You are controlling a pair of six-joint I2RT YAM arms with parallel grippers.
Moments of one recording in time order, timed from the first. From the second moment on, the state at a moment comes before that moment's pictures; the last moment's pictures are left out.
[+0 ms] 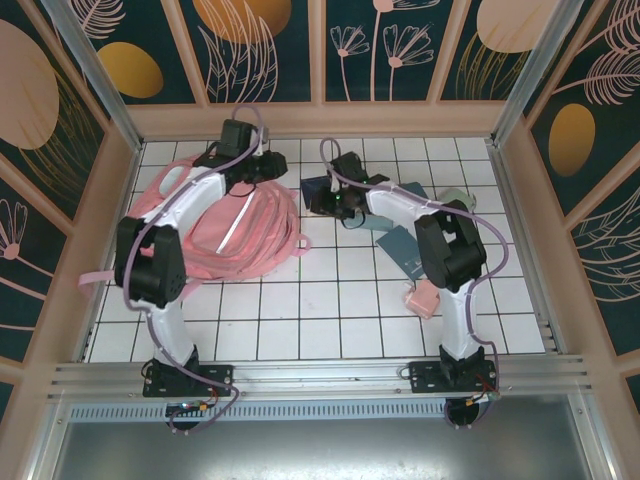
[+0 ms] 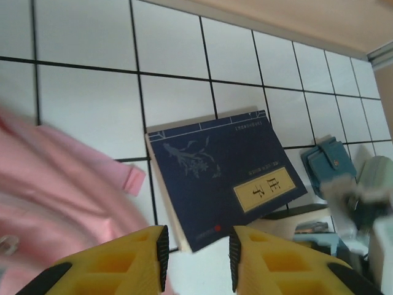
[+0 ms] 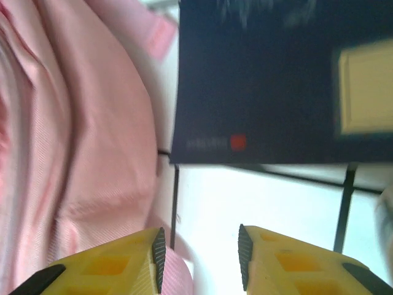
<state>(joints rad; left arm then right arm) -0.30 1.93 1.59 -0.41 0.31 -0.48 0.56 2.07 1.51 -0.40 -0.30 0.60</state>
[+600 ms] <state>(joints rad) -0.38 2.42 2.02 -0.40 0.37 -0.50 0.47 2.05 1.37 -0.35 -0.17 0.72</state>
